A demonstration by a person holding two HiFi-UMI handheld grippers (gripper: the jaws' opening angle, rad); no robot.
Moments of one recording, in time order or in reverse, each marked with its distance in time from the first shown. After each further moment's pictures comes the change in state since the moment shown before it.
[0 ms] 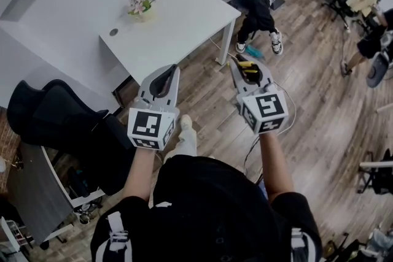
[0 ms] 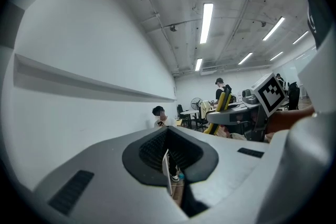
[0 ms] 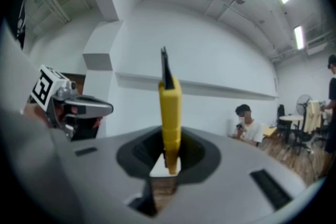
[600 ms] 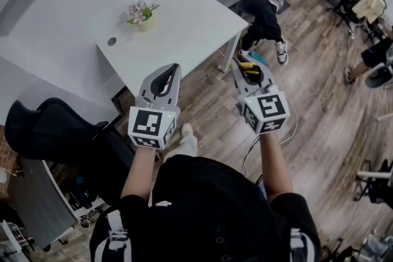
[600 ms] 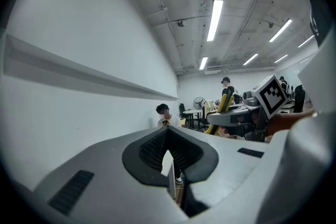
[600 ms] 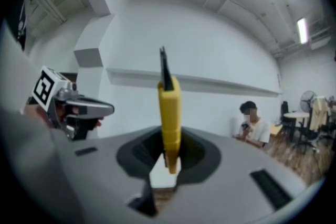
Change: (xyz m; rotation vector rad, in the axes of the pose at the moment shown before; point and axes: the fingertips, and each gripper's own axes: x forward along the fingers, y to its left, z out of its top) left arm 0.093 0.077 -0.016 -0.043 0.018 0.002; right arm 0.113 -0.041 -0.003 0.019 0.018 0.016
